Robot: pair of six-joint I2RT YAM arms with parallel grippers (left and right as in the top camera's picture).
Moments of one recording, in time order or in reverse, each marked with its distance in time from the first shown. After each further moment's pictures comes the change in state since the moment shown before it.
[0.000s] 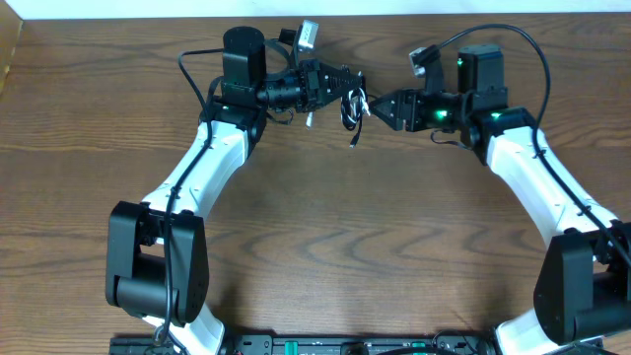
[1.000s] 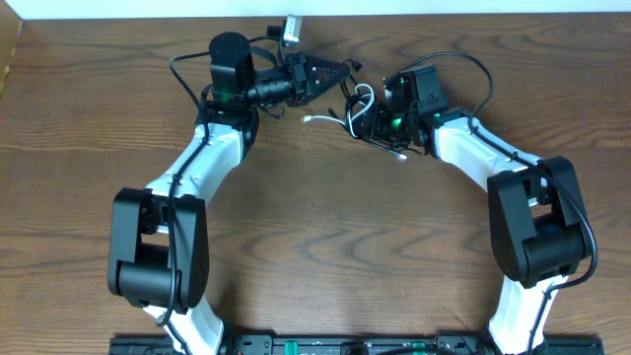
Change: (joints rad) left arm 0.050 0.048 -0.053 0.320 0.021 -0.214; right arm 0.109 0.312 0.063 0.033 0.239 0.322
